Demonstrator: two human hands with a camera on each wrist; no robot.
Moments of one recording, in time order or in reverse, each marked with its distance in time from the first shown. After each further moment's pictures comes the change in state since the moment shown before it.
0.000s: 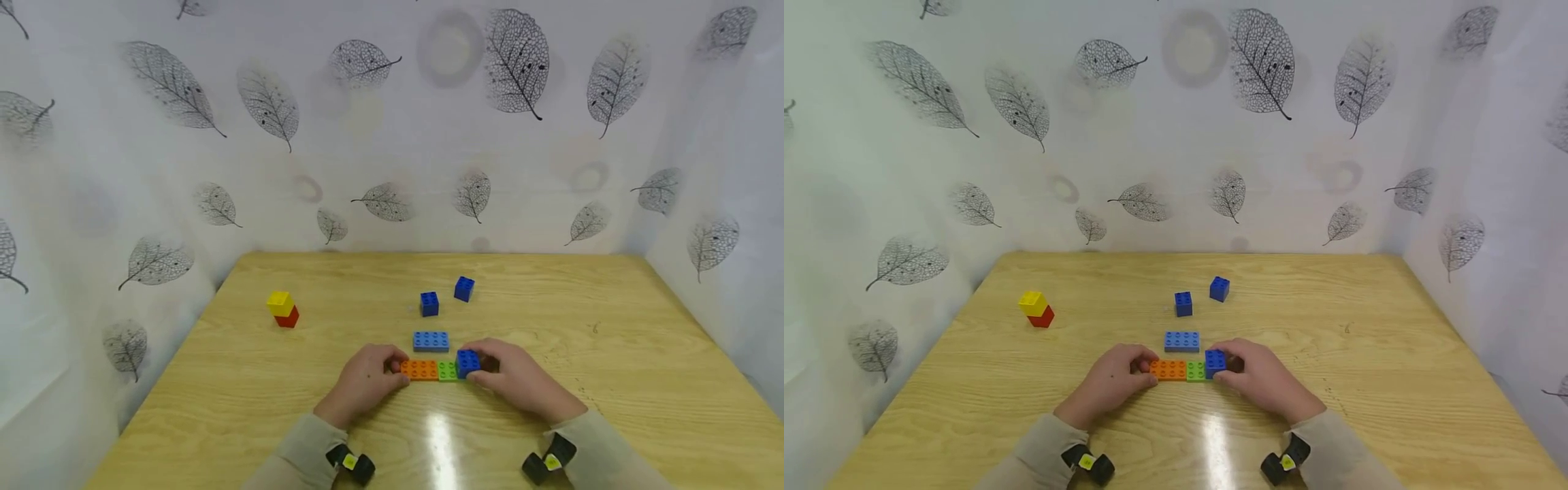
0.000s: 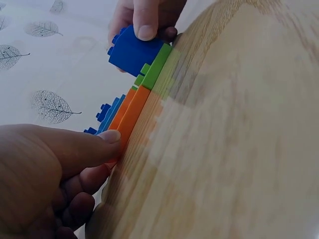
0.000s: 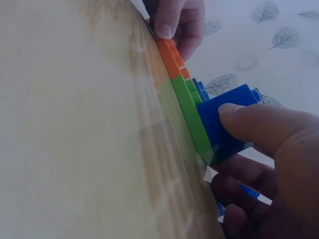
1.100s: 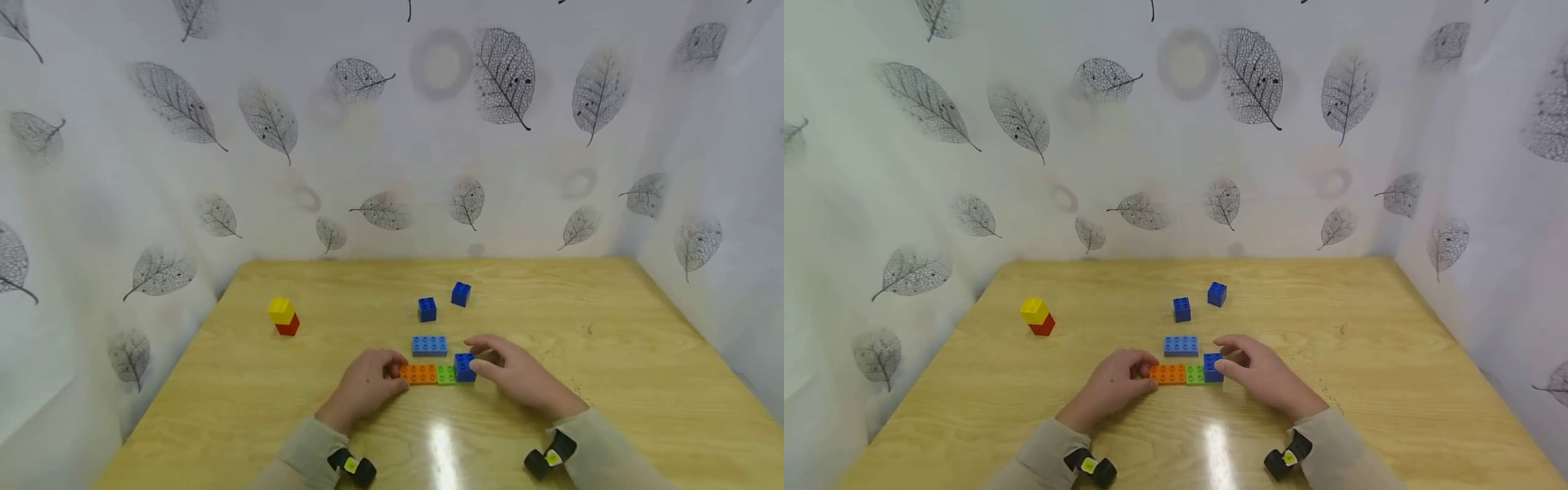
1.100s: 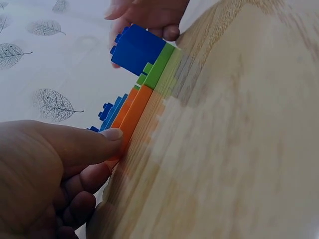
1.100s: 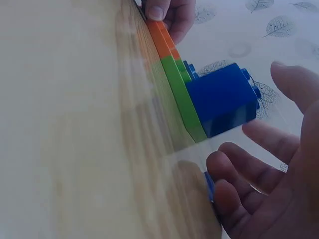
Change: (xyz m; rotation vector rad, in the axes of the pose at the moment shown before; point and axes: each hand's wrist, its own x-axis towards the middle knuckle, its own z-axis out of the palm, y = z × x) left_hand 0.000 -0.002 0.004 -0.014 0.007 -0.020; right_hand -0.006 0.004 -0.007 0.144 0.012 0.054
